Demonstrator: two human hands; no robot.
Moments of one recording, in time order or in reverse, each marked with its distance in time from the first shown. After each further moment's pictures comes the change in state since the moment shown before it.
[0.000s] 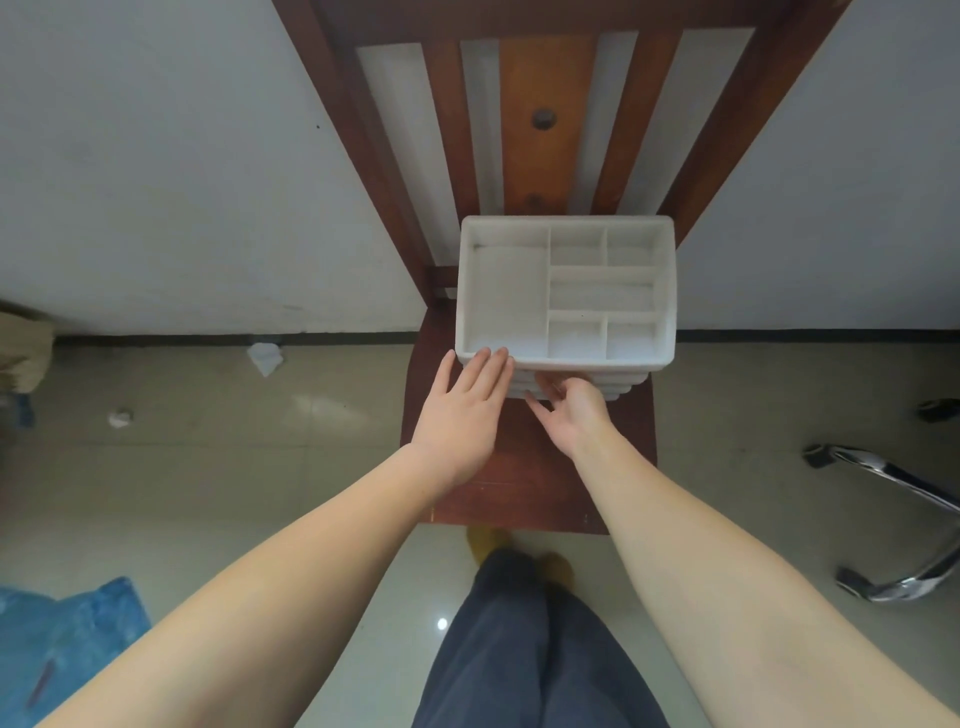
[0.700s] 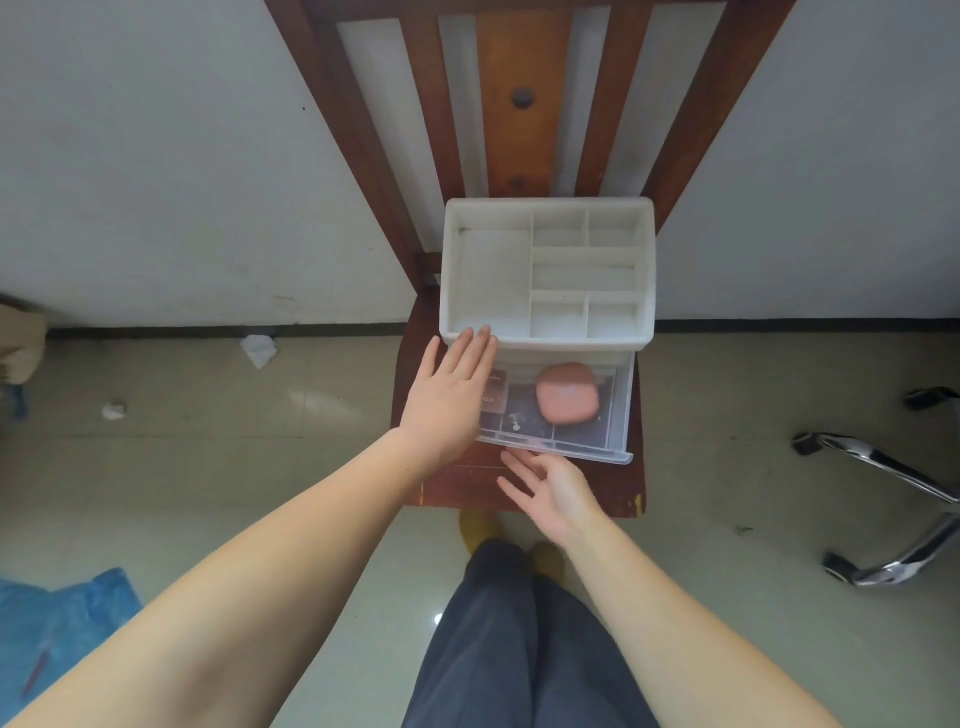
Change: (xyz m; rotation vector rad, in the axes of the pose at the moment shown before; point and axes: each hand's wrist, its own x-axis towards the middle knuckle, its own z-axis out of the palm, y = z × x) left_hand -0.003 0.006 0.007 -0.058 0.077 -0.040; right_hand -0.063 0.050 -0.074 -0.142 -0.045 0.198
